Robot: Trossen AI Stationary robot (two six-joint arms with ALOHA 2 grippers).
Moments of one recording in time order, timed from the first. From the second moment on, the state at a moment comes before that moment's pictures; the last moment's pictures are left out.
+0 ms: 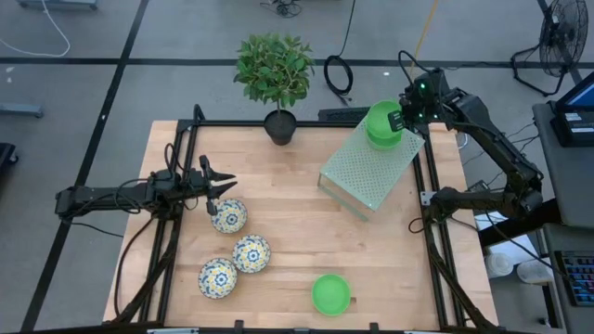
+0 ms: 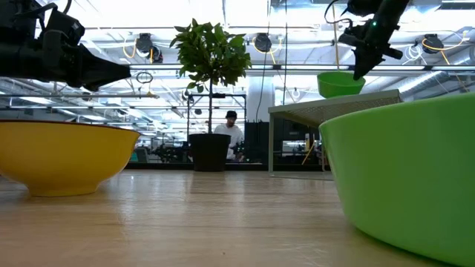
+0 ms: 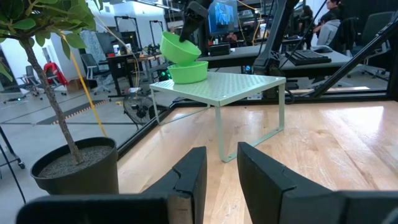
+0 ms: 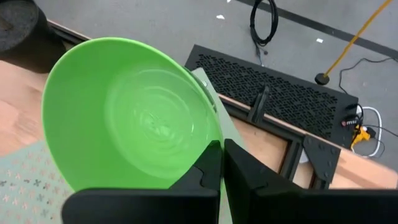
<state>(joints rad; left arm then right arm) 0.12 0.23 0.02 0.24 -0.11 0.12 -0.98 1.14 1.27 -1.01 0.08 0.14</state>
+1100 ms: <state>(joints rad) 0.12 0.23 0.02 0.24 -0.11 0.12 -0.97 1.11 1.20 -1.06 0.07 0.17</state>
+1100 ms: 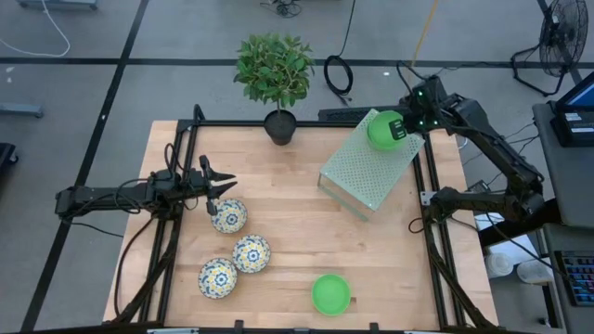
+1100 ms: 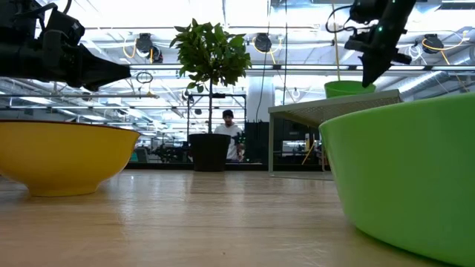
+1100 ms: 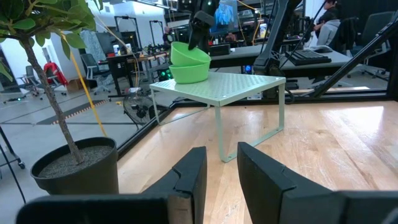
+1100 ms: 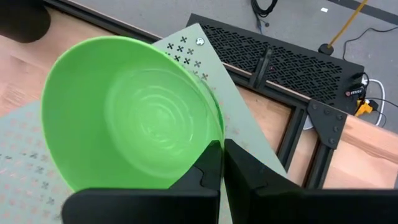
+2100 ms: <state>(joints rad) 0.12 0.23 0.02 0.24 -0.11 0.12 -0.95 1.08 1.12 -0.87 0.03 0.20</state>
